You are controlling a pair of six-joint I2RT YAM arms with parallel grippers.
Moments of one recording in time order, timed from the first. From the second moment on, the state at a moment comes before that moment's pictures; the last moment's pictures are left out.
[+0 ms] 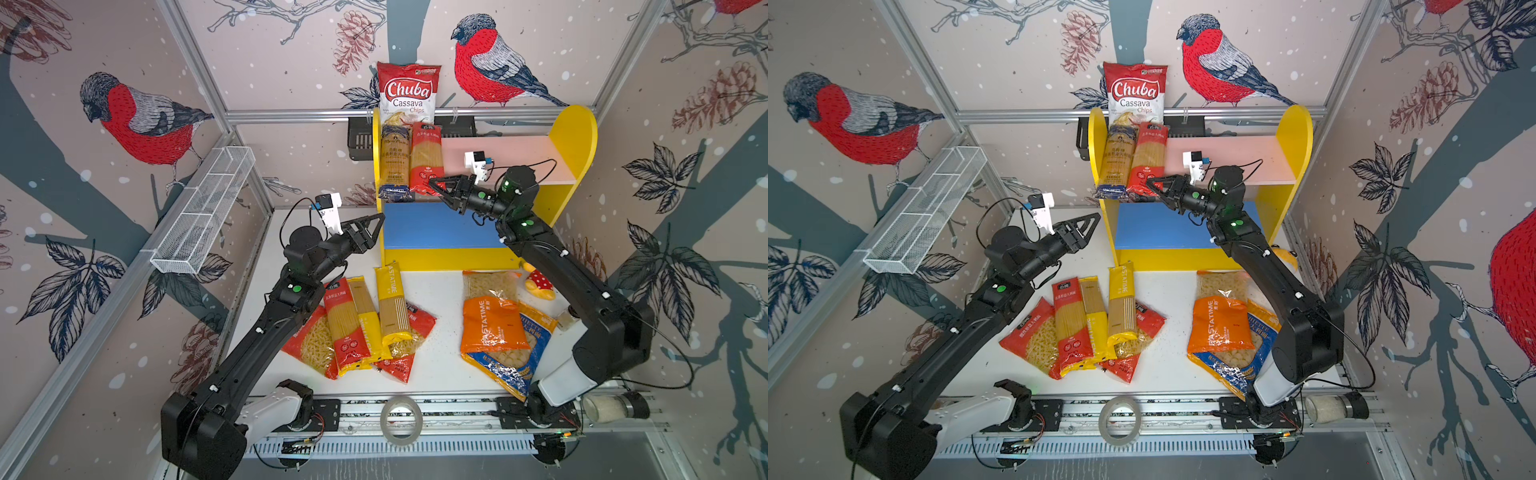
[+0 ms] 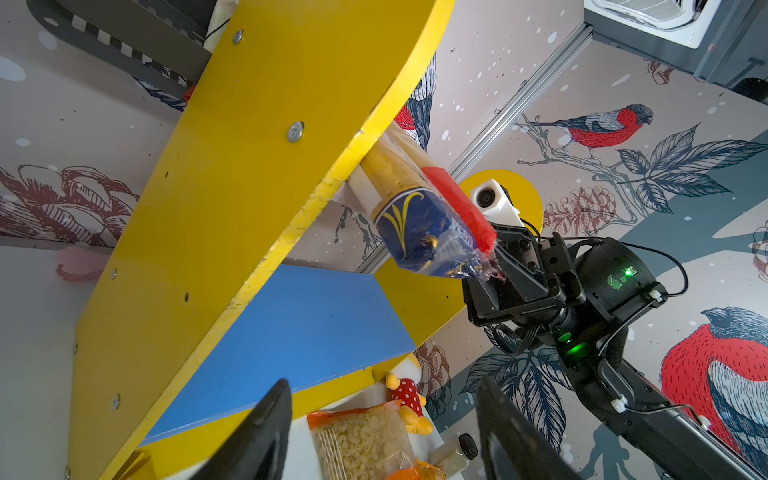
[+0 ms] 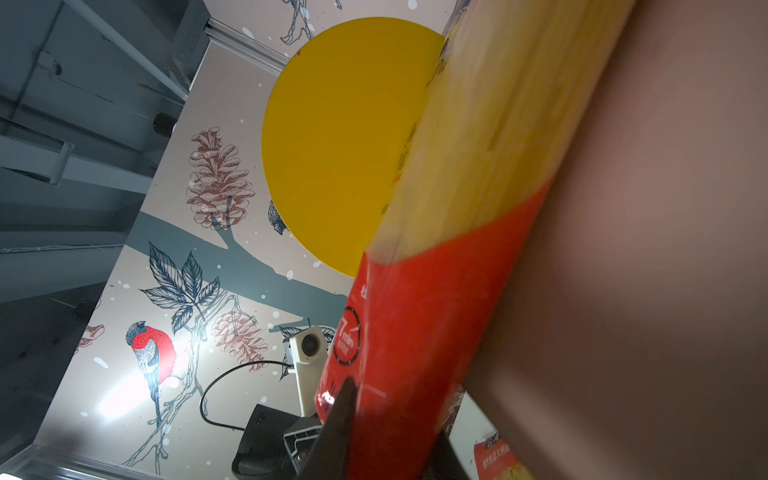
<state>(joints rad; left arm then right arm) -0.38 1.10 0.96 0.21 0.36 -0.73 0.41 1.60 1.51 0.18 -0.79 1.15</state>
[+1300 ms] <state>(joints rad) -0.32 0.90 0.66 -0.02 0.24 -0.68 0.52 1.29 1.01 0.22 -0.82 0.96</state>
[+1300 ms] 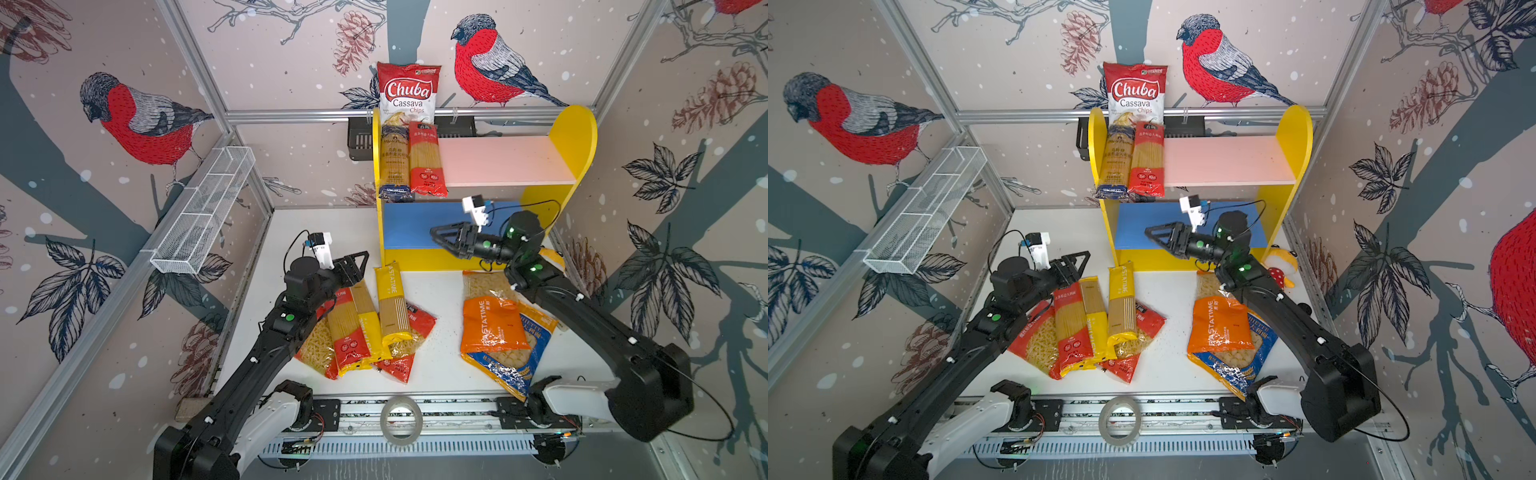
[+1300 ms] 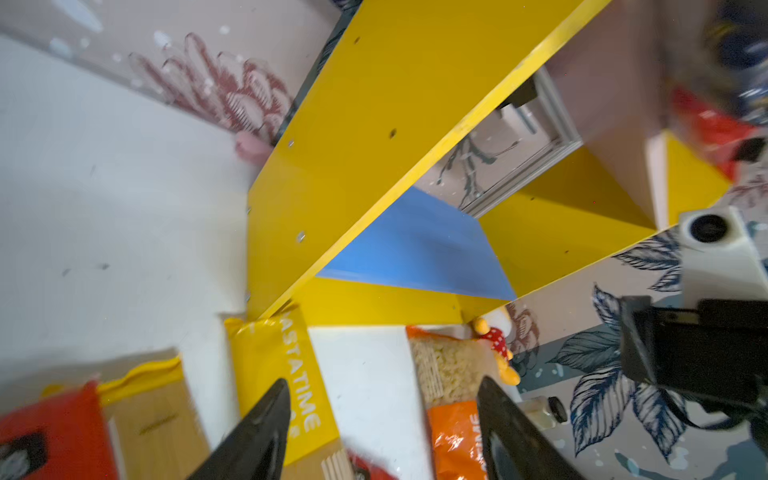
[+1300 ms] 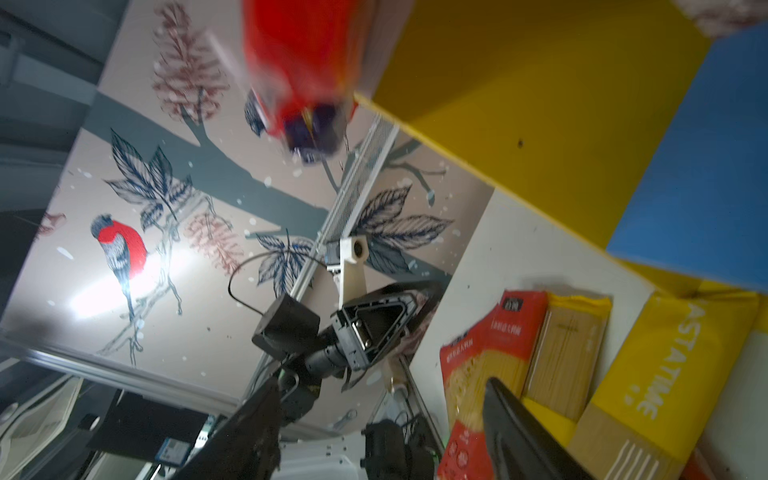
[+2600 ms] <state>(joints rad) -0.19 0.73 0.22 -0.16 0.18 -0.94 0.98 2.11 1.33 0.07 -0.72 0.86</state>
